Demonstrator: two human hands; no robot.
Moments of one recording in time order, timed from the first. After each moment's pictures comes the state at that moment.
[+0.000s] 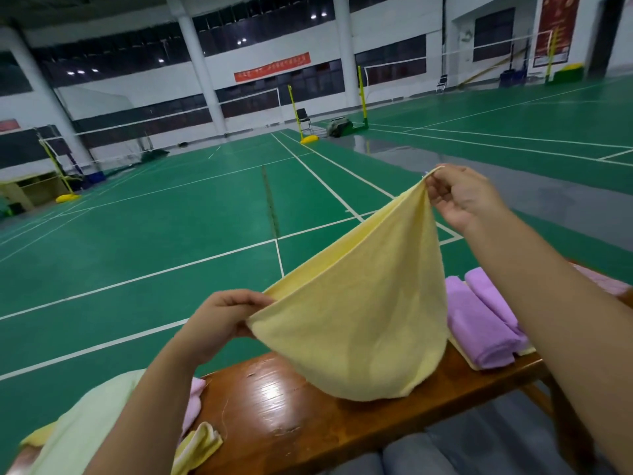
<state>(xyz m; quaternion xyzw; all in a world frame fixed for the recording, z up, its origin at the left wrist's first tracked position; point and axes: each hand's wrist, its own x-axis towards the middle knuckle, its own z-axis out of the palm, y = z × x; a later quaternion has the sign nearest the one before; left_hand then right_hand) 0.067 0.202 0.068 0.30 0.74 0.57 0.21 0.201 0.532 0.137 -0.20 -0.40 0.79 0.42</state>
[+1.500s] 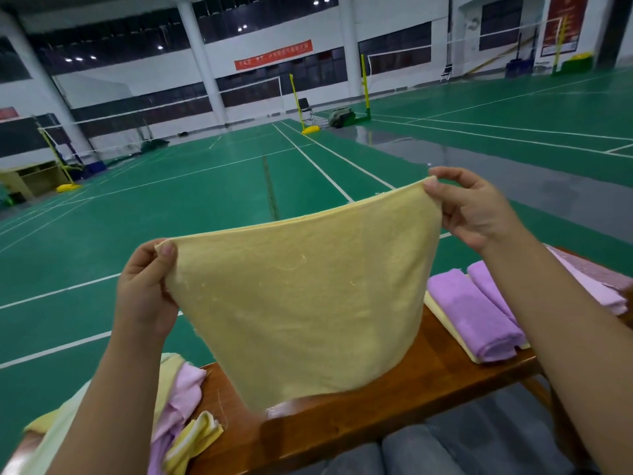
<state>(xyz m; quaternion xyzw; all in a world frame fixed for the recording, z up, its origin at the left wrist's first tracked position) 0.038 0.167 0.093 0.20 0.57 0.80 -0.02 0.224 0.518 0.111 -0.09 -0.52 0.77 0.36</state>
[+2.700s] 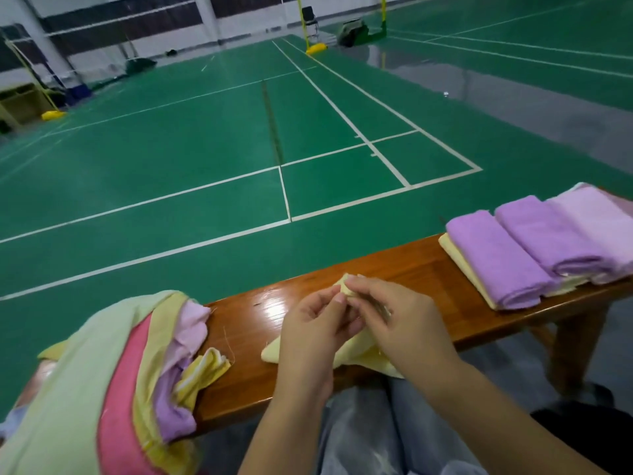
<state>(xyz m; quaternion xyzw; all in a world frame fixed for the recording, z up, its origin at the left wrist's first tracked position) 0.182 0.251 -0.006 0.06 0.63 0.74 0.24 0.242 0.354 -0.018 -0.13 -0.86 0.41 0.27</state>
